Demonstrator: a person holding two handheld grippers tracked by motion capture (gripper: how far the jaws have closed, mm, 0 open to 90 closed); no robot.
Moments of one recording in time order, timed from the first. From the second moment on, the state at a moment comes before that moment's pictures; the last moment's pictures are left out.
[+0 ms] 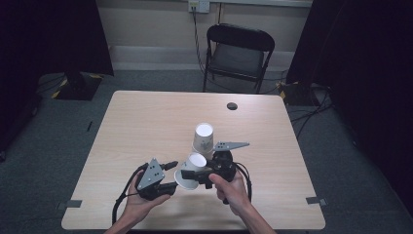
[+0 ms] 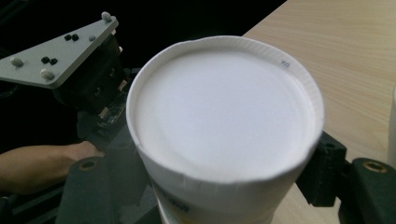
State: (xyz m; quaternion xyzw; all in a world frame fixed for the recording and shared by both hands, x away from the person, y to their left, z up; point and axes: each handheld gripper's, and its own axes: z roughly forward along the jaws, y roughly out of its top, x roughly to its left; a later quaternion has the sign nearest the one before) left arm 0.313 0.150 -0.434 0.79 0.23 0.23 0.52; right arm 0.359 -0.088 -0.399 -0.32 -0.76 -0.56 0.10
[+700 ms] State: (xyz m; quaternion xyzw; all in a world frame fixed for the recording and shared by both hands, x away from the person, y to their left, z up) left arm 0.302 0.143 -0.428 0.79 0.23 0.26 0.51; right arm 0.365 -0.091 -0.405 -0.36 -0.73 -0.56 0.16
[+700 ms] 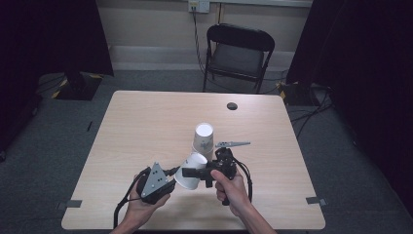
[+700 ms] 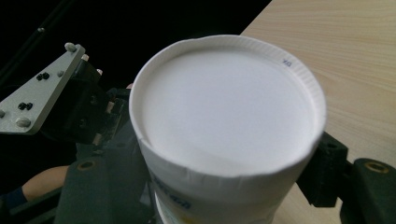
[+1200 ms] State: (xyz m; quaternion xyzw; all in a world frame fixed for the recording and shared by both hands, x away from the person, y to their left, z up) left arm 0.310 0.156 -0.423 0.77 0.27 0.22 0.54; right arm 0.358 -0.088 -0.400 -0.33 -0.75 -0.57 0.11
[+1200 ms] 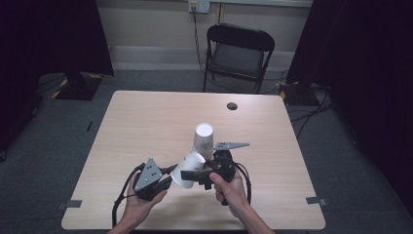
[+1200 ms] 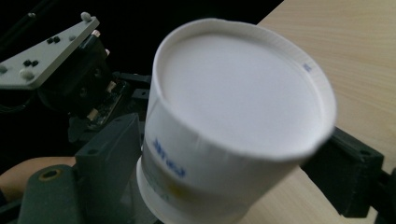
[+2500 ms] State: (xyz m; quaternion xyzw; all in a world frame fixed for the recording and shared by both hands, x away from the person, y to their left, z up) left arm 0.333 0.155 -0.444 0.83 0.30 0.05 0.46; right arm 0.331 -0.083 -0.378 -0.13 -0.85 -0.51 -0.11
